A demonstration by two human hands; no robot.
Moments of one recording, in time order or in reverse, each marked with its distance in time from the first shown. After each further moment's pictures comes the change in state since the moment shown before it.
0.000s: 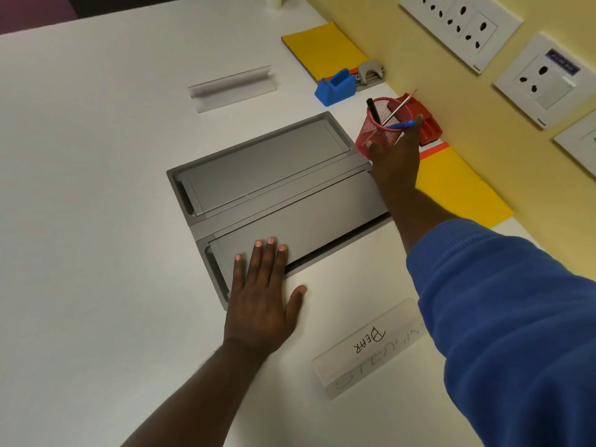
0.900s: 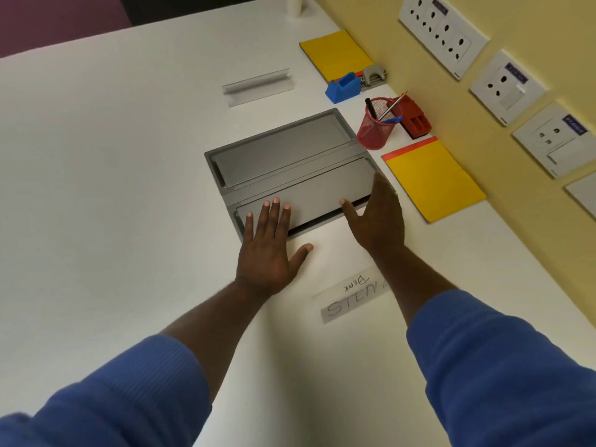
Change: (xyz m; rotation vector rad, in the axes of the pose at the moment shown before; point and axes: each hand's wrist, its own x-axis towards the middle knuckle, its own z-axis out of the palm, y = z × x) left_hand -0.019 0.010 -0.066 0.047 -0.049 -0.035; right_hand -0.190 -0.019 -0.075 -0.571 -0.252 -0.204
